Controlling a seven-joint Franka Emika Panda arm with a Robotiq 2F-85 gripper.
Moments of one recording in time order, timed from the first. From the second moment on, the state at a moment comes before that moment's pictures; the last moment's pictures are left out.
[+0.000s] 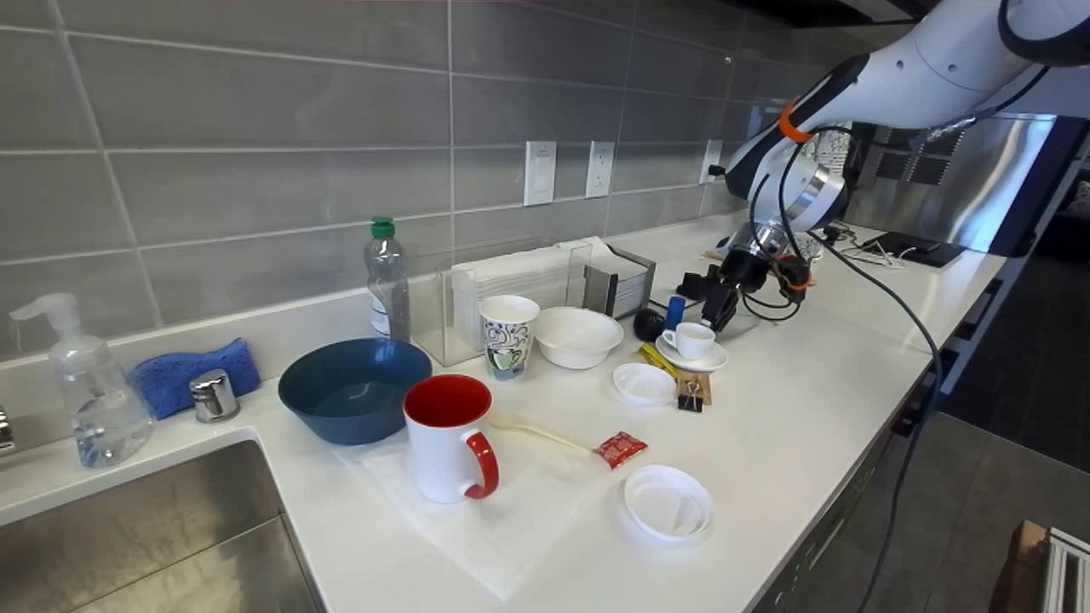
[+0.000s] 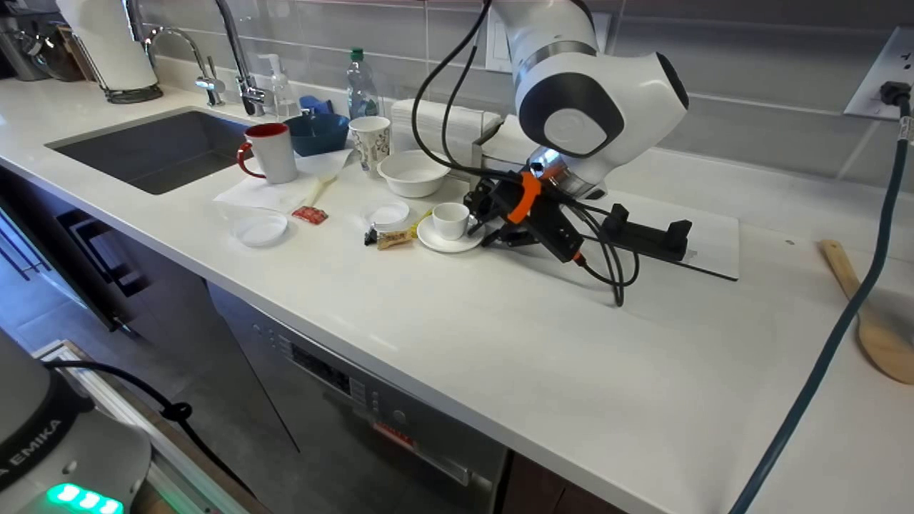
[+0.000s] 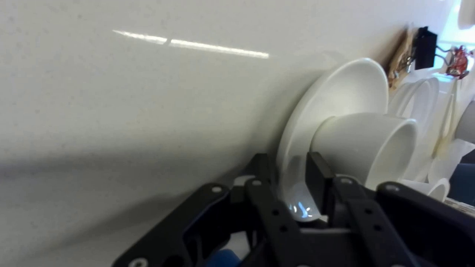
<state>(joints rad) -0.44 0.63 -0.14 -1.74 0.65 1.89 -1.08</state>
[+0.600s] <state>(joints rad) -0.45 0.66 -0.14 -1.70 0.65 1.86 -1.08</state>
